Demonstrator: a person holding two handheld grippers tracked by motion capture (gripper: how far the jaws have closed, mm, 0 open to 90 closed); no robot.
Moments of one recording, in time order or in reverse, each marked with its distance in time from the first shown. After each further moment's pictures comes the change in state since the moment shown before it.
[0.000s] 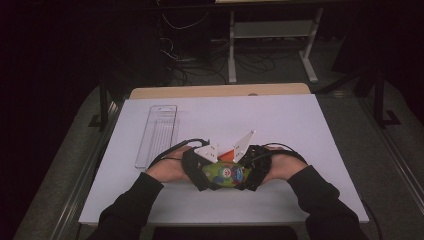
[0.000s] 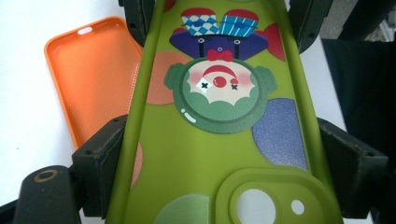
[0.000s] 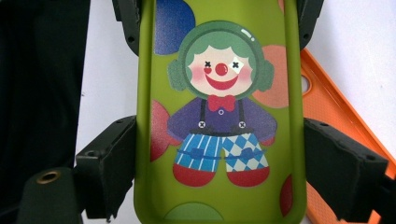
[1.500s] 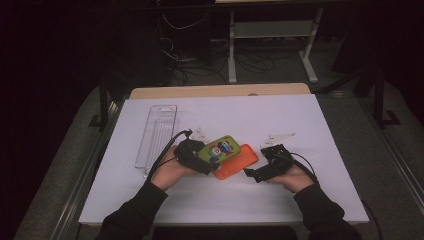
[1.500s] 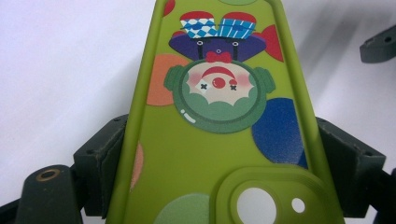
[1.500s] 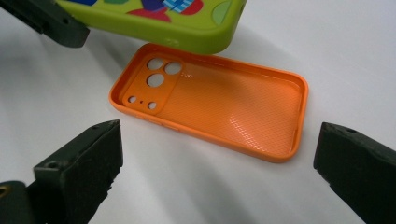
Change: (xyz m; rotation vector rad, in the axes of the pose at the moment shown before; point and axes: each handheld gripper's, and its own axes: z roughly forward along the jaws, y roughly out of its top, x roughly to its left) left arm 0.012 -0.013 -0.013 -0.035 0.371 -0.459; right arm 0.003 -0.067 -0.002 -0.288 -0.309 0.621
